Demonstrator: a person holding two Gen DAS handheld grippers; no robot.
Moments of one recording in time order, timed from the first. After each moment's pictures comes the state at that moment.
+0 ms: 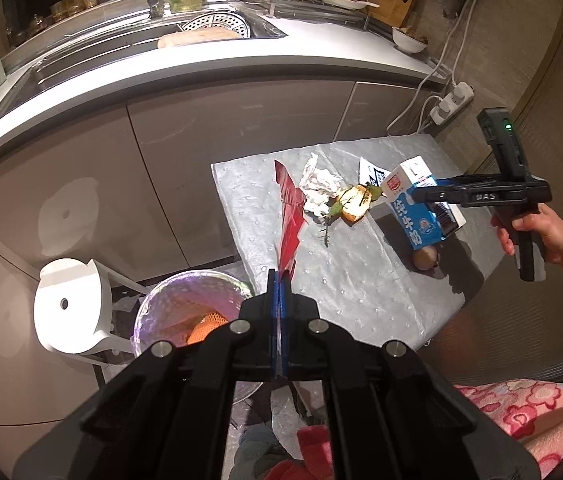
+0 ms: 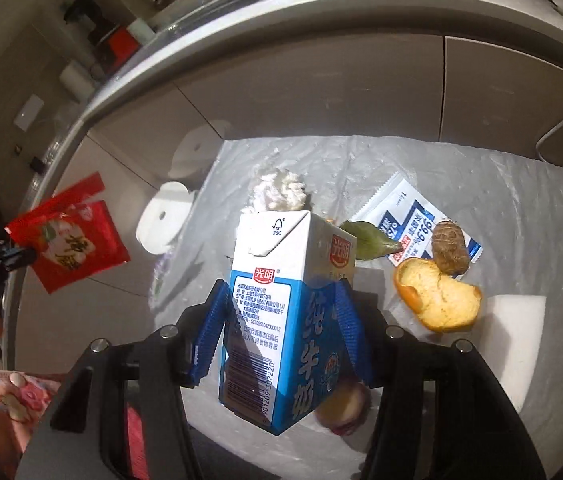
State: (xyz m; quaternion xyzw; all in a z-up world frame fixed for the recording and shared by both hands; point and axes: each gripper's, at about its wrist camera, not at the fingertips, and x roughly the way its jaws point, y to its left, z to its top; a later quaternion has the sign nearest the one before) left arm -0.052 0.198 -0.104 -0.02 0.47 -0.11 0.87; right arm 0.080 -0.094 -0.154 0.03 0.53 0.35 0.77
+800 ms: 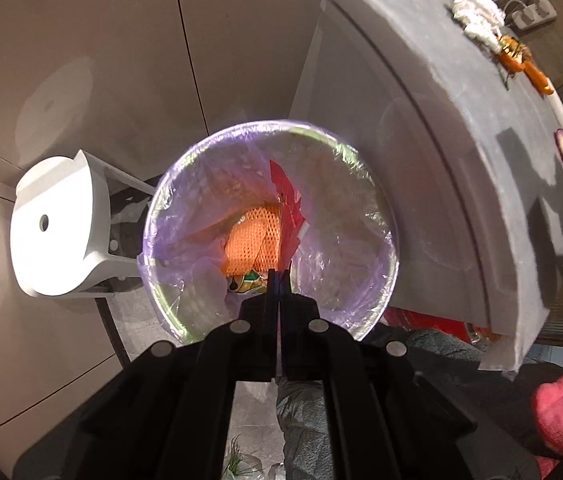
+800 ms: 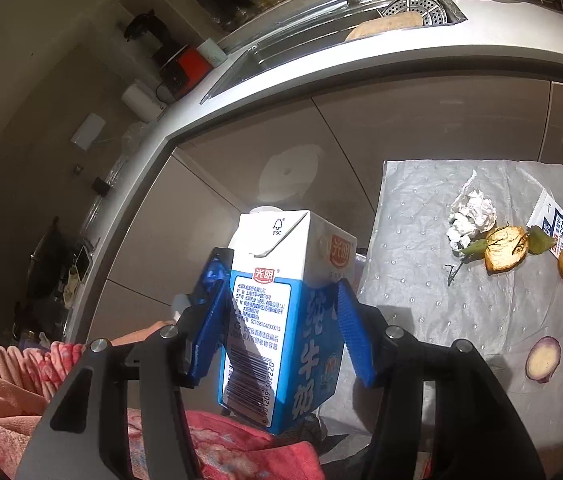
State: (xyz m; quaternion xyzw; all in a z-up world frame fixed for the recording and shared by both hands) left arm -0.015 0.286 -0.335 0.00 0.63 -0.10 0.77; right arm -0.019 0.043 -0.077 0.08 0.51 0.39 0.76
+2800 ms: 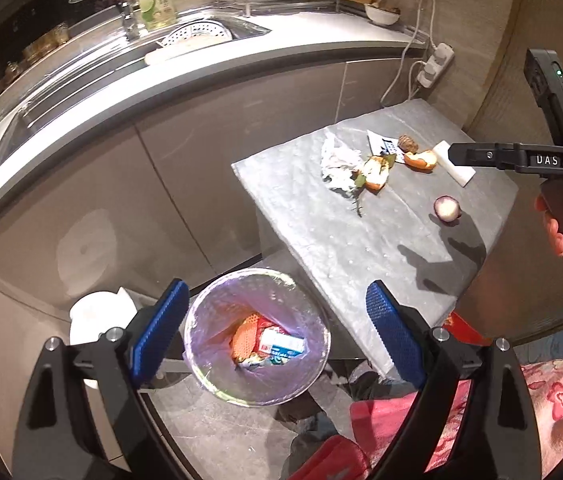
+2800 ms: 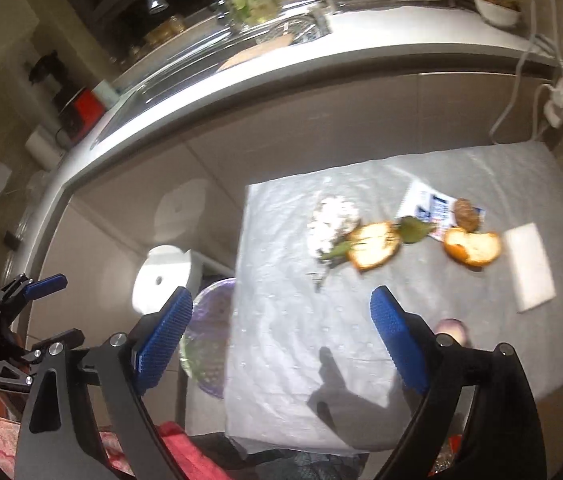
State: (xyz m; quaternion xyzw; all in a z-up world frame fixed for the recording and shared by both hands) left arm -0.055 0.234 -0.102 0.07 0.46 -0.16 0.87; right arm -0.003 -0.056 -0.098 0.08 0.49 0.18 0.85
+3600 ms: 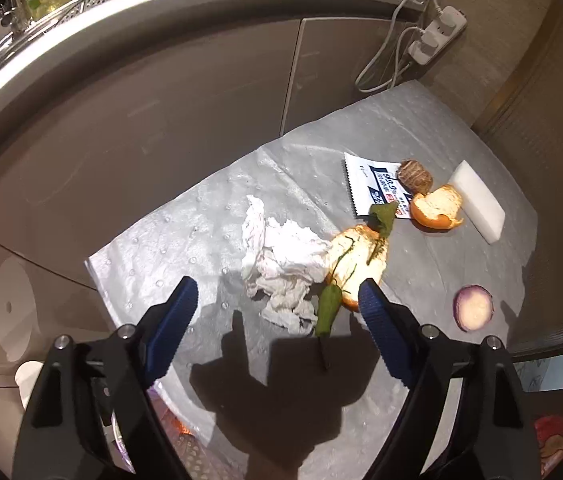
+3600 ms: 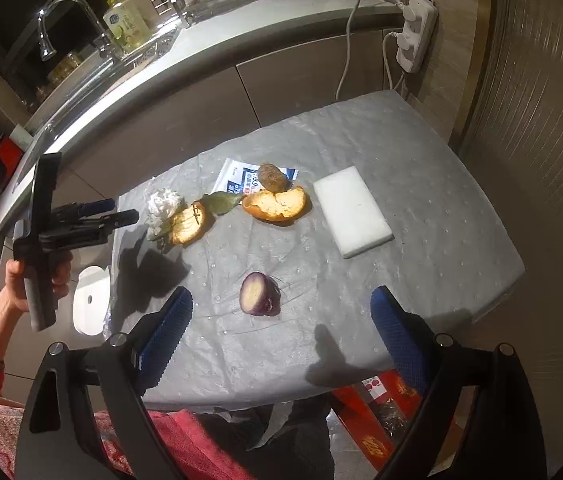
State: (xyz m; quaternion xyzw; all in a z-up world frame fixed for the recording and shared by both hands) left arm 0.148 0.093 -0.204 0.07 0.52 -0.23 0.82; right arm -0.025 -0.201 -0.113 0.09 0.53 0.06 0.84
